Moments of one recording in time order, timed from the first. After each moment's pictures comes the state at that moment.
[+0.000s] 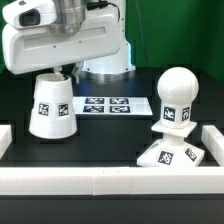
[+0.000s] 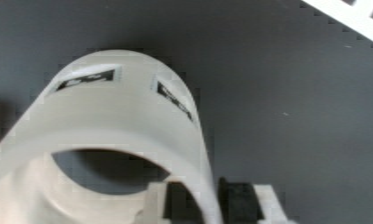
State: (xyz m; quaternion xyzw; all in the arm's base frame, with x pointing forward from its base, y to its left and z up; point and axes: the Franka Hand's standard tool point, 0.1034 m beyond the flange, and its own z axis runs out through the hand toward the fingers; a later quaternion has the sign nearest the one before) arm 0.468 -0.089 0.102 -0.97 -0.19 0.10 0.05
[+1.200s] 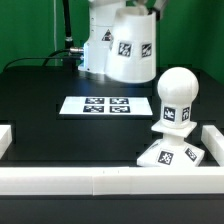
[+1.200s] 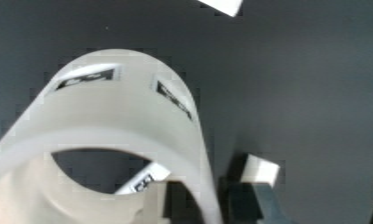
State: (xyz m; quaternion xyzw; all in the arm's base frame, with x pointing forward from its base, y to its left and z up) arm 0.523 0.043 0.221 -0.97 -0.17 0.15 0.07
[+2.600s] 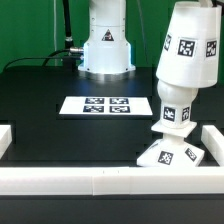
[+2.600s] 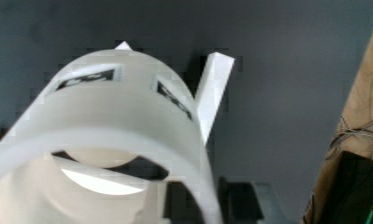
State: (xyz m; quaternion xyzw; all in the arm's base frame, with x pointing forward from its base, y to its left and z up) arm 0.591 0.103 0.212 -0.98 -0.17 0.11 0.07
